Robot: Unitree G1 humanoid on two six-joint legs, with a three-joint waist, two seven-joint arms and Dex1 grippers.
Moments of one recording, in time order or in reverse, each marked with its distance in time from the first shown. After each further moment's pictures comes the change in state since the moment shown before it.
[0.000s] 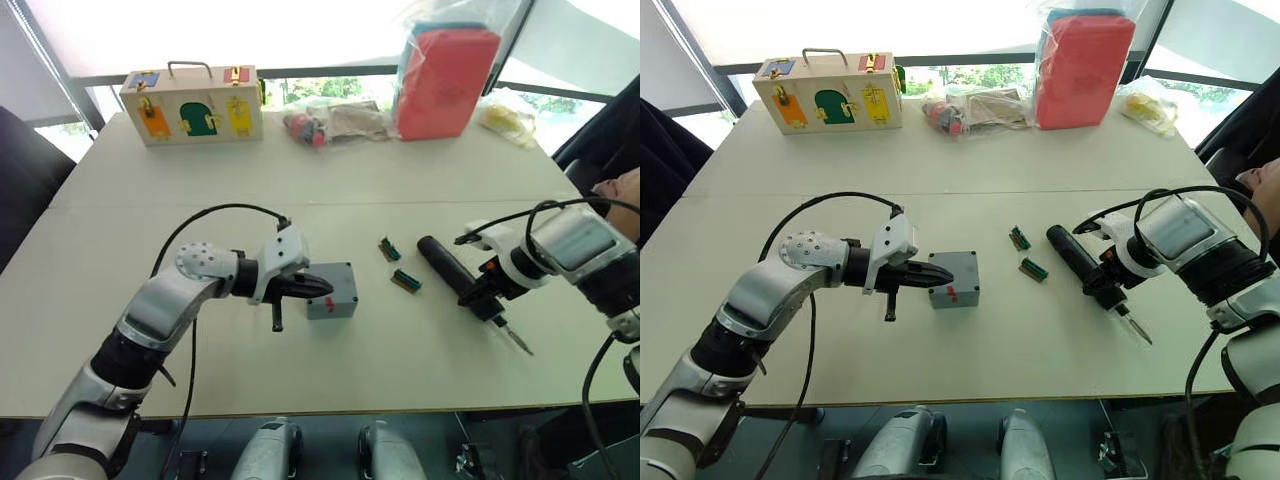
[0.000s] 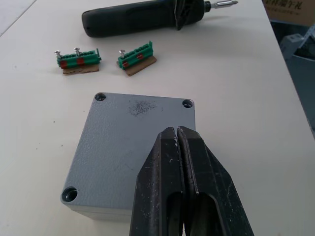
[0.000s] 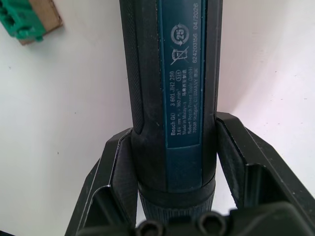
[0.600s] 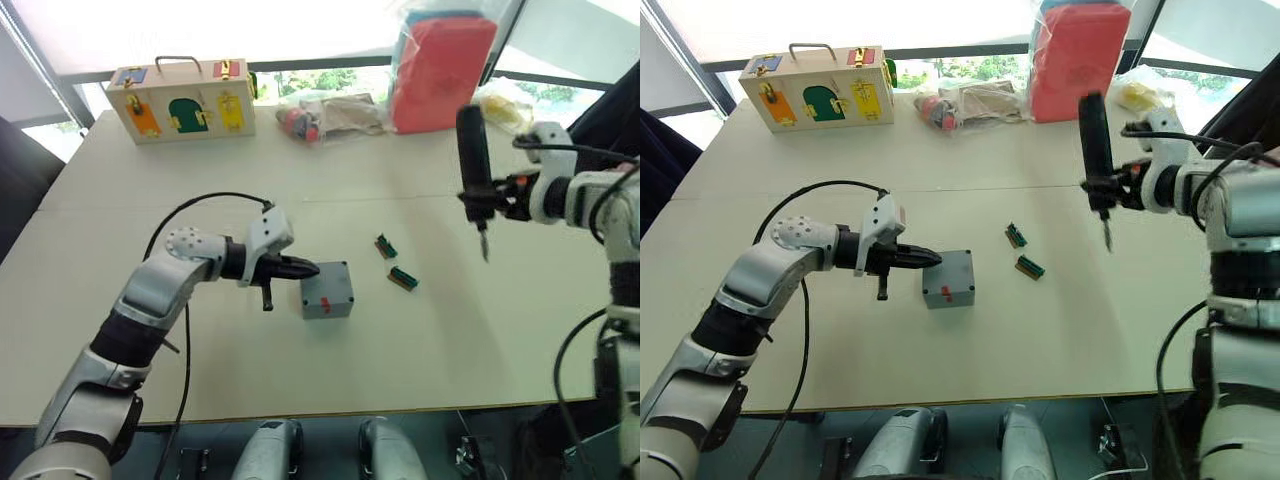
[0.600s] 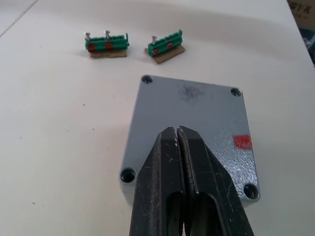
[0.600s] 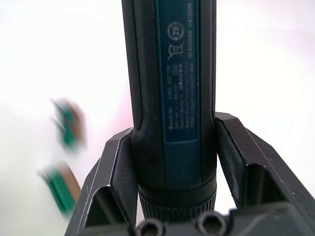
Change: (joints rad) left arm -0.102 0.008 0.052 0.194 -0.003 -0.024 -0.080; right arm 0.156 0.359 -0.959 -0.188 0.083 -0.292 -0.418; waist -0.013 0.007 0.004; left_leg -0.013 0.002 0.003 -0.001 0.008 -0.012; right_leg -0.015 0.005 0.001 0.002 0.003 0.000
